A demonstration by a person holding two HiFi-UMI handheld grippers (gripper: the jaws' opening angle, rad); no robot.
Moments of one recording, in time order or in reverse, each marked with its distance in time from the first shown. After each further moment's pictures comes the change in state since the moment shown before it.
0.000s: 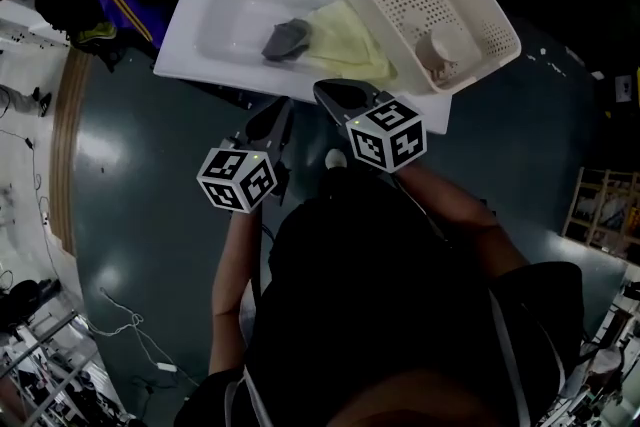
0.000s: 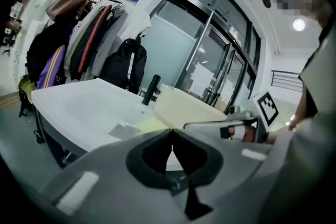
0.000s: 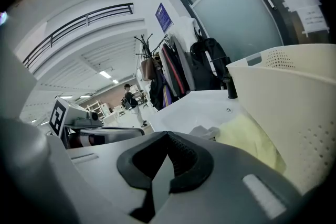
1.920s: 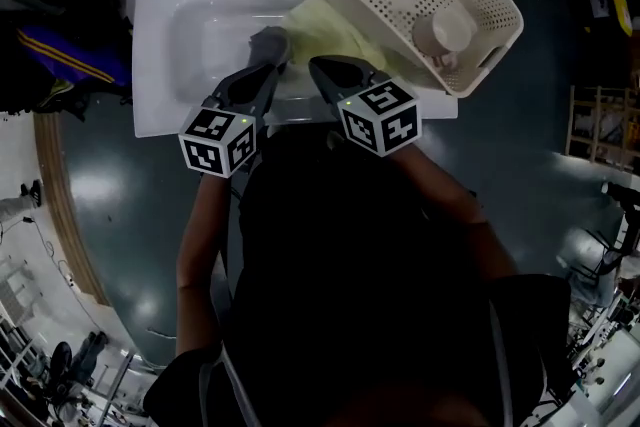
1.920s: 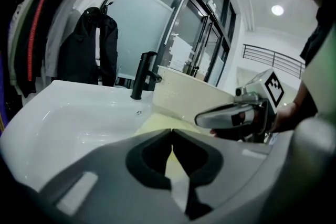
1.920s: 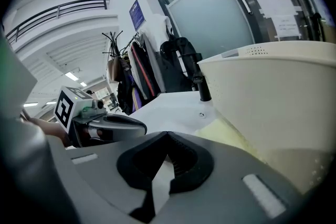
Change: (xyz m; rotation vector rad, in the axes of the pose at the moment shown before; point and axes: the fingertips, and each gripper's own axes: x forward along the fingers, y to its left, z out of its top) left arm 0.111 0.081 0.030 0.259 0.295 -0.270; right arm 0.061 -0.084 0.026 0.134 -0.010 -0.300
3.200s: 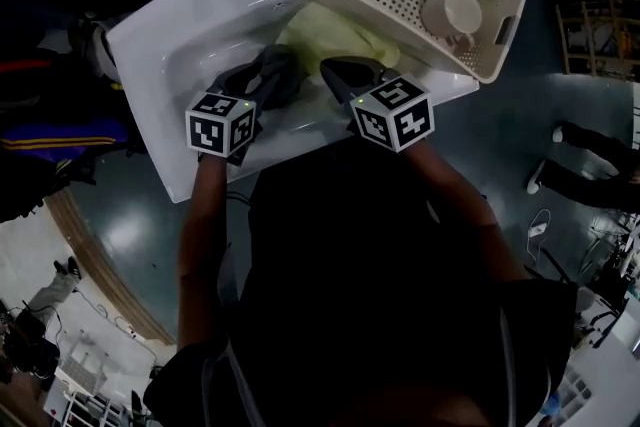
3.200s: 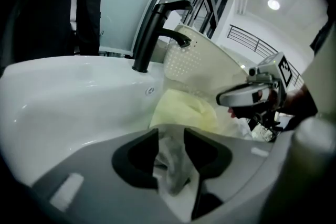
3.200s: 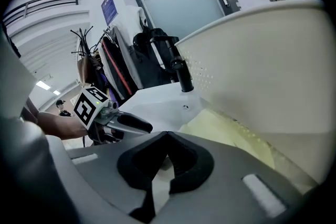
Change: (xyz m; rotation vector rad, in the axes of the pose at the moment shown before) left arm 0.067 0.088 -0.037 0.112 0.326 -0.250; right arm 0.045 -0.033 -0.009 0.177 0.053 -0.212
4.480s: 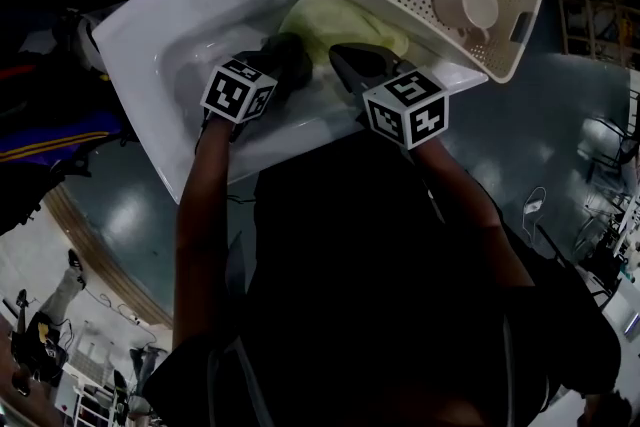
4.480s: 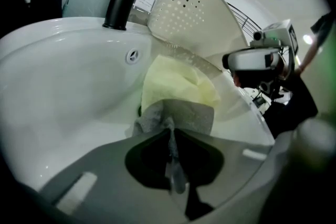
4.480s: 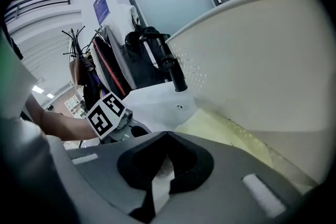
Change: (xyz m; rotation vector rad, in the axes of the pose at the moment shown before) left arm 0.054 0.006 -0.041 0.138 0.295 -0.171; right arm 0.012 -0.011 0.004 0.046 0.014 -0.048
